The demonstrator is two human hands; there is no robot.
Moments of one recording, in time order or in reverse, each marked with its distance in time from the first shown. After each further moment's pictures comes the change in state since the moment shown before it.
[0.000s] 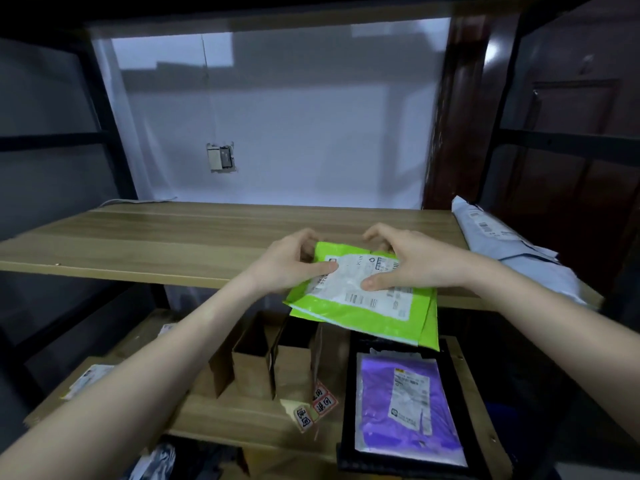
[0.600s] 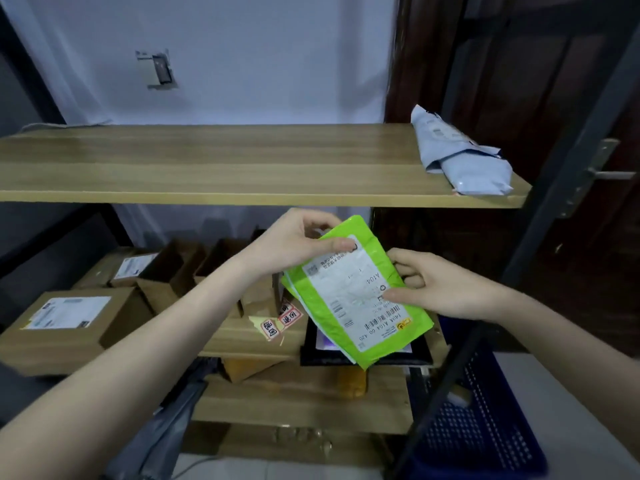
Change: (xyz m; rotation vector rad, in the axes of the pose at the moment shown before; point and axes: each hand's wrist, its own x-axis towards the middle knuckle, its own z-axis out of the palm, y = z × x) left_hand -0.053 0.020 0.100 -0.289 -0.272 0.111; right_hand -0.124 0.072 0.088 0.667 -0.162 0.165
